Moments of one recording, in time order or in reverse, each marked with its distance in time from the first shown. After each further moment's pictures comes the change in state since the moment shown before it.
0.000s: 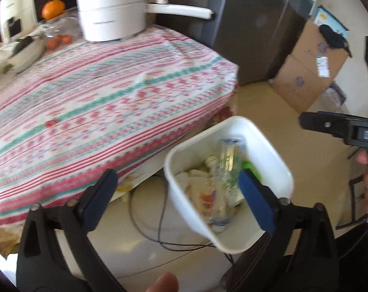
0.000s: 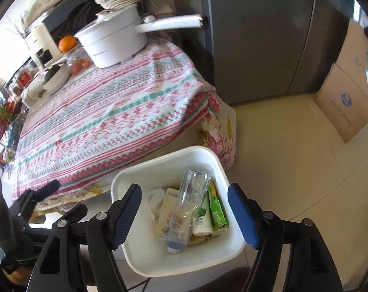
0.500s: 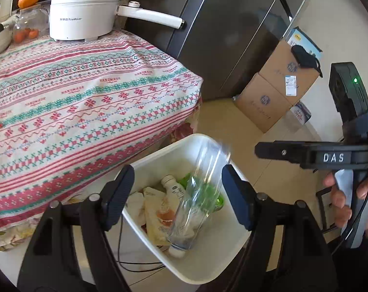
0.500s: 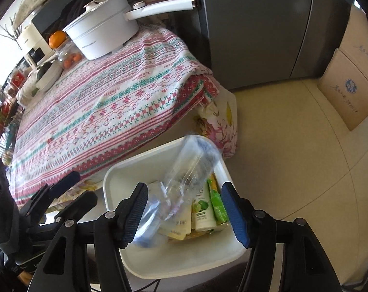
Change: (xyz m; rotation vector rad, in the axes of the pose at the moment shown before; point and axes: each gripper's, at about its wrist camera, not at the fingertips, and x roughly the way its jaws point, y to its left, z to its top) left arm 0.039 -0.015 0.009 -0.036 -0.080 -0.288; right arm 0.034 -0.018 -0.001 0.056 0.082 0.012
